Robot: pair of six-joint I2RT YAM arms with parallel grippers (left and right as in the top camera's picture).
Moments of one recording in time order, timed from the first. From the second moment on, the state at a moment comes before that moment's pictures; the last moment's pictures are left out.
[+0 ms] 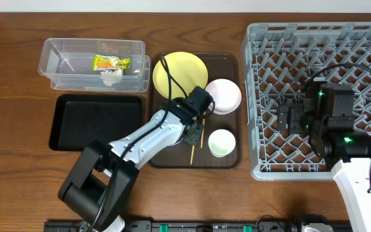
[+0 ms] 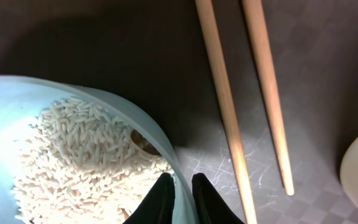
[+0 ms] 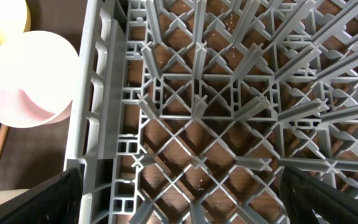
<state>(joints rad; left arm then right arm) -0.65 1.79 1.11 -0.70 -0.07 -0.25 0.02 1.14 0.89 -0.64 -0.04 0.02</state>
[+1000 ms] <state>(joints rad) -0.50 1.54 1.14 -0.82 0.07 -0.23 0.02 1.14 0.89 -0.64 -0.04 0.02</state>
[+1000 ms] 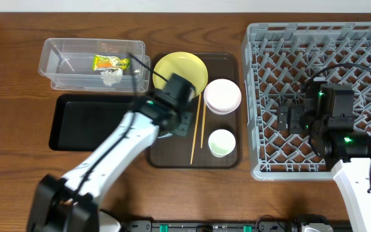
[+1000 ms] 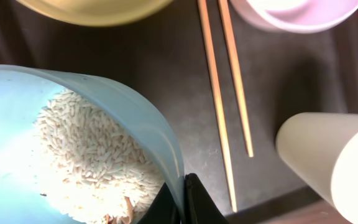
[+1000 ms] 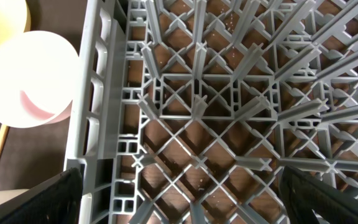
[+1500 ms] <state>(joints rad) 0.07 1.55 1.15 -0.87 0.61 -0.07 0.02 1.14 0.89 -0.64 -0.04 0.02</state>
